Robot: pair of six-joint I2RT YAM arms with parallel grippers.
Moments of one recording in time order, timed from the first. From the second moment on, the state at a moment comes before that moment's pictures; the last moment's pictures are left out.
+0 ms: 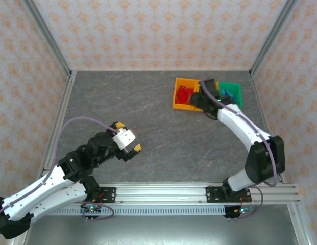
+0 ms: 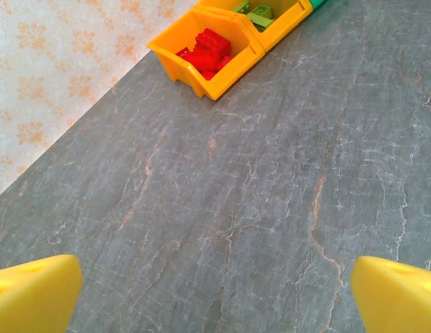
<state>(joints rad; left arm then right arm) -0.83 0.63 0.68 -0.54 -0.24 0.27 0.30 1.49 1.22 -0.54 0.13 0.56</state>
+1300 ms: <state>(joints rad) -0.25 0.99 0.45 -0.03 -0.62 0.01 0.07 1.10 0.34 0.17 0.39 0.28</state>
